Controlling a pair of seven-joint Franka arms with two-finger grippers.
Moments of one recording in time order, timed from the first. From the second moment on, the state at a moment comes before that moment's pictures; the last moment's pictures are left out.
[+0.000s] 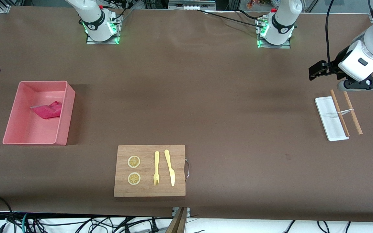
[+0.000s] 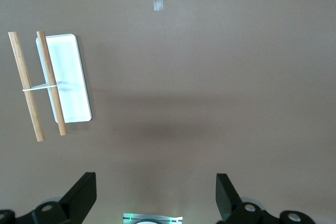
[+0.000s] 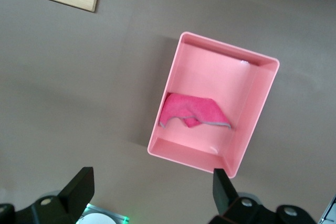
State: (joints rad) left arm -0.14 0.02 0.04 -1.62 0.00 1.49 -0.16; right arm 0.07 0.07 -0.28 -1.46 0.04 1.46 -0.51
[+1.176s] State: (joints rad) left arm -0.14 0.02 0.04 -1.62 0.00 1.49 -0.16; right arm -0.01 0.05 -0.01 -1.47 0.01 1.32 0.04
